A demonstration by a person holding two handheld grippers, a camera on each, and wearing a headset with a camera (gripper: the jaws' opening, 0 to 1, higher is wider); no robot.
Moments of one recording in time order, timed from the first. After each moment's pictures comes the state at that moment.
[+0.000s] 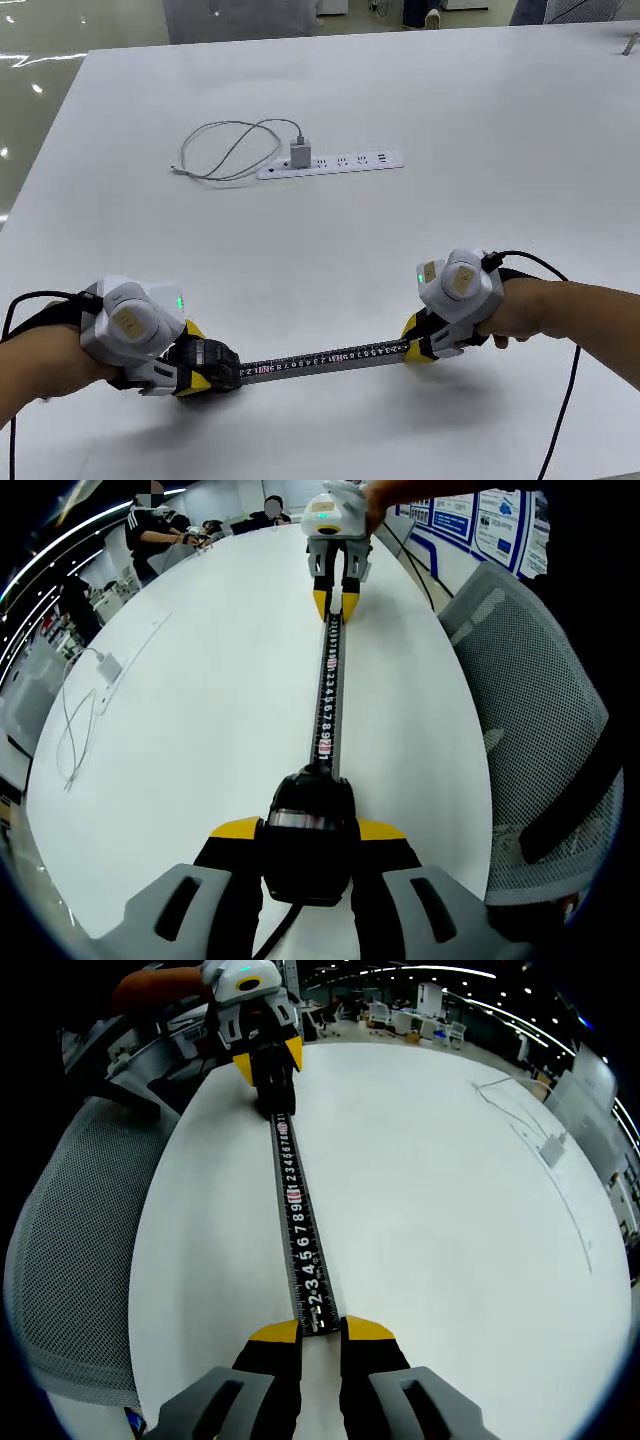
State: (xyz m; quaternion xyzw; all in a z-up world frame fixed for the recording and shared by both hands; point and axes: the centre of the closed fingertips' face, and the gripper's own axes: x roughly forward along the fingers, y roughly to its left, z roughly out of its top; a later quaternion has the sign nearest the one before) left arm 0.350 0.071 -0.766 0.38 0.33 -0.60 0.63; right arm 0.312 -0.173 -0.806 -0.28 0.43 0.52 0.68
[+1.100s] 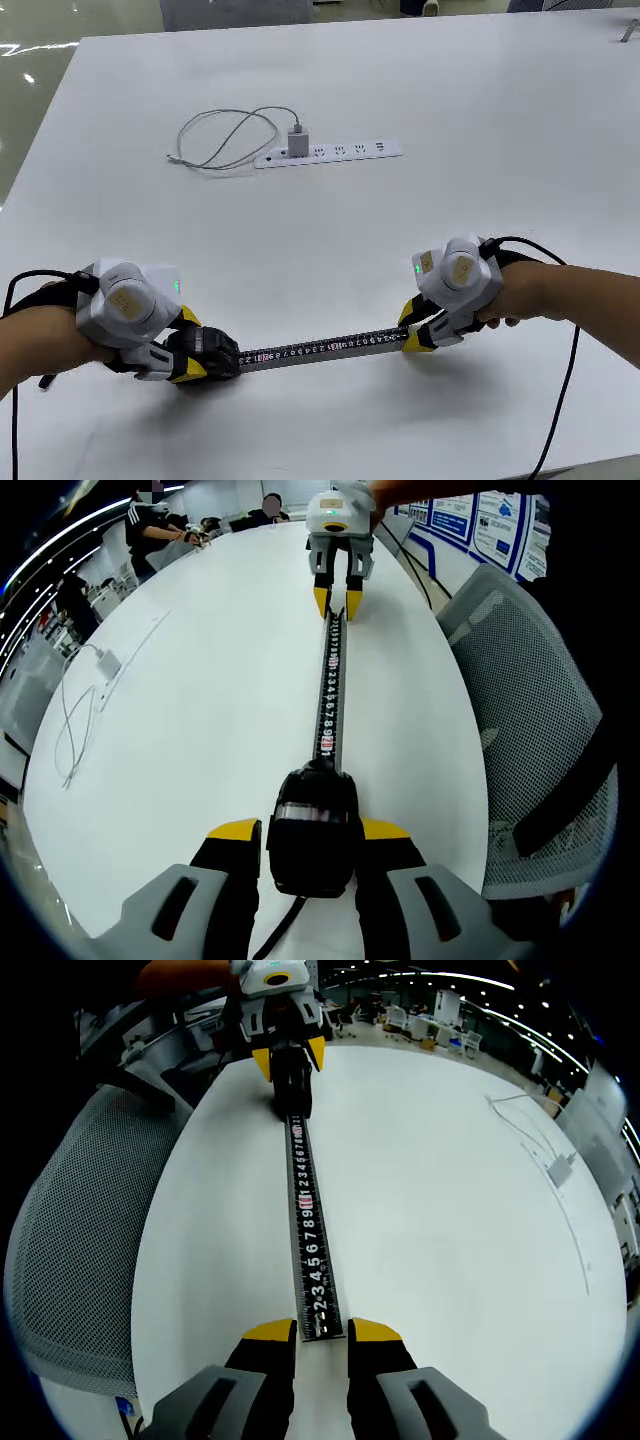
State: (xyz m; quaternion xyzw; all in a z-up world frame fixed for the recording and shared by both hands) left arm 0.351 0.074 -0.759 0.37 0.34 -0.60 0.62; right arm 0.310 -0.169 -0.800 -0.30 0.41 0.54 0.67
